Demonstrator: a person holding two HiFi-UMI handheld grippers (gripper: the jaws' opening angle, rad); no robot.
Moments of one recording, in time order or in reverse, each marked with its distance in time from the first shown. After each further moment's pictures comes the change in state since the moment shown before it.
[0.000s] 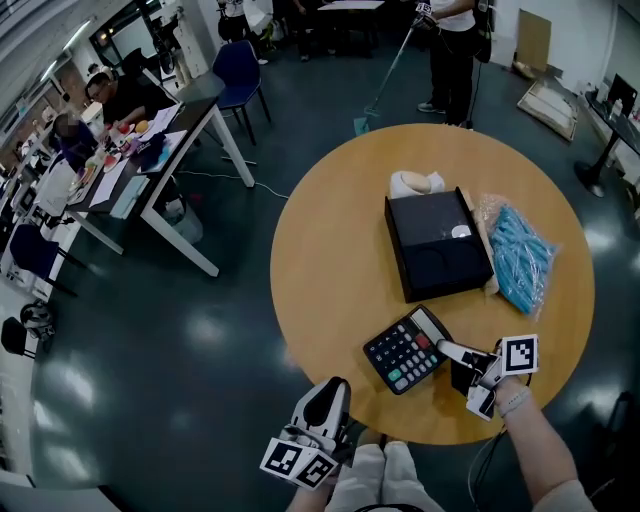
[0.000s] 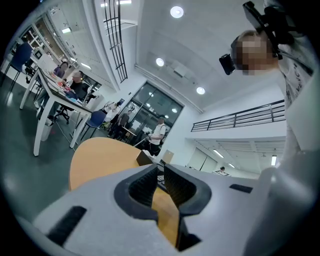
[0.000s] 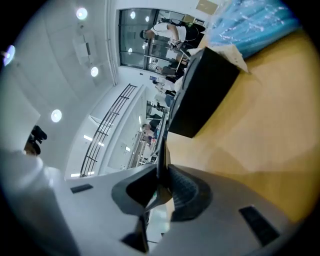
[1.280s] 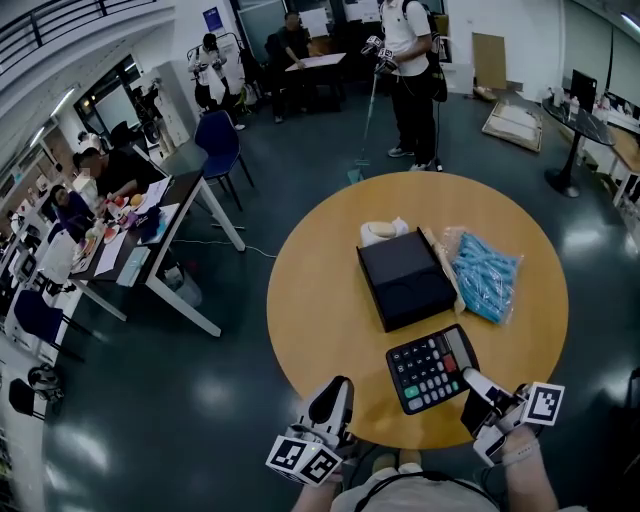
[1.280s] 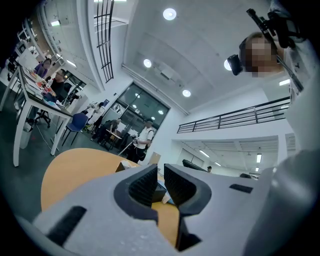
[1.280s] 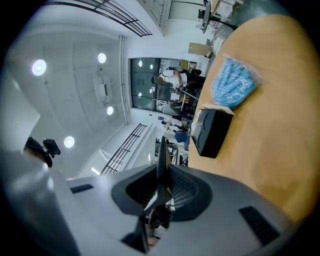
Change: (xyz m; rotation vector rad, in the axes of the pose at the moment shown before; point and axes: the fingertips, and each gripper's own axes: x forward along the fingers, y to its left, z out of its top) left arm 0.032 -0.066 0.061 0.055 -0.018 -0.171; right arm -0.123 0.124 -0.007 0.038 -0.488 0.100
